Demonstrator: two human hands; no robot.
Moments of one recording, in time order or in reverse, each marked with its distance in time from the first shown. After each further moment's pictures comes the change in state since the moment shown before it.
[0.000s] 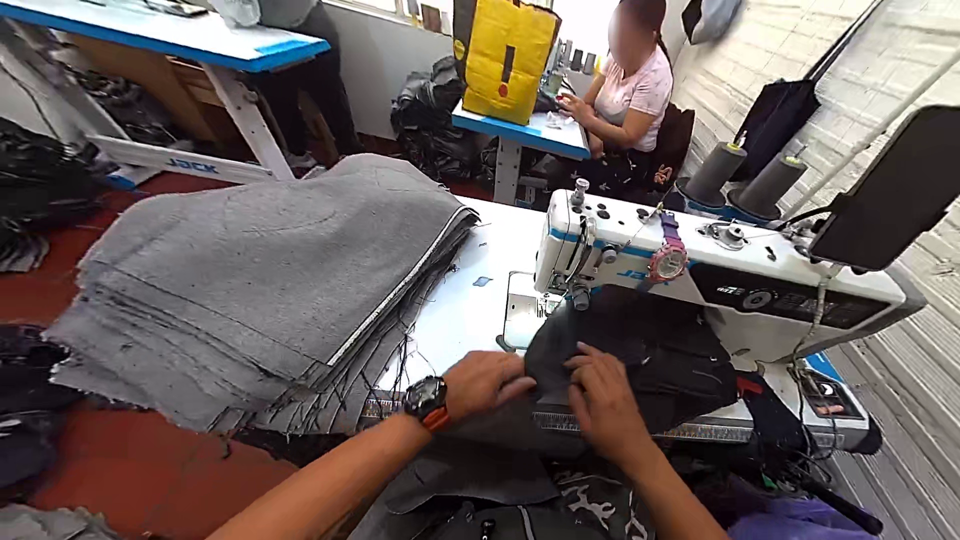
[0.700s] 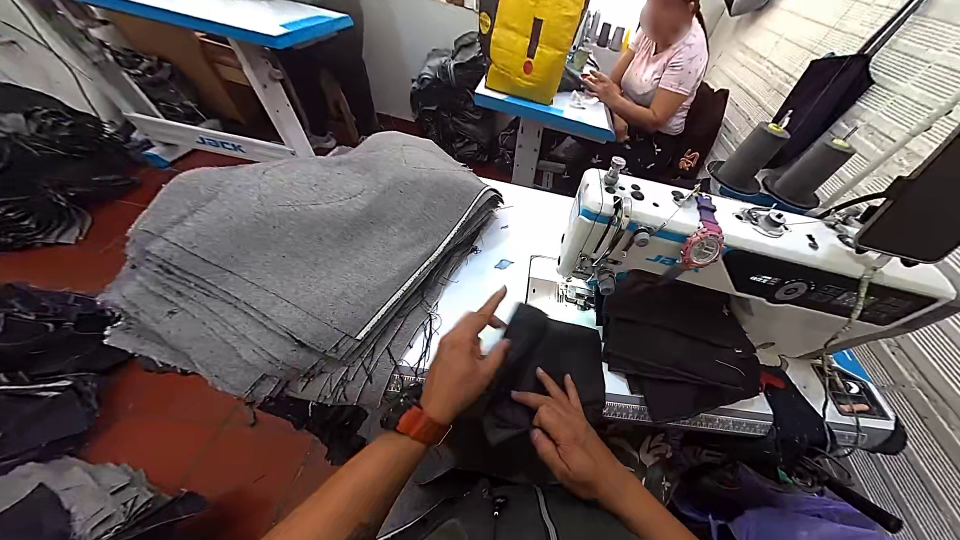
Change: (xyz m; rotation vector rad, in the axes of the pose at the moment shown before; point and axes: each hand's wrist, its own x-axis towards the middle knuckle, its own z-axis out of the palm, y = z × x) left_hand -0.025 0.033 -0.031 -0.298 0.391 -0.631; right_hand -0.032 -0.060 0.038 0.471 -0.245 -0.046
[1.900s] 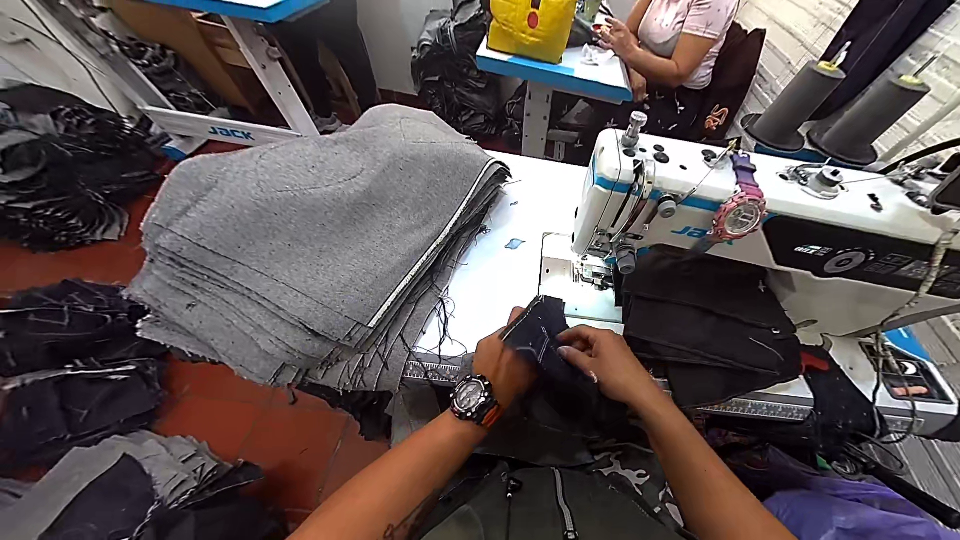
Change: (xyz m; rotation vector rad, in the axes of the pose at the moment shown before) left_hand -0.011 -0.008 0.051 0.499 -0.041 0.081; right_hand 0.068 0.030 -0.052 0.125 -0.155 0.609
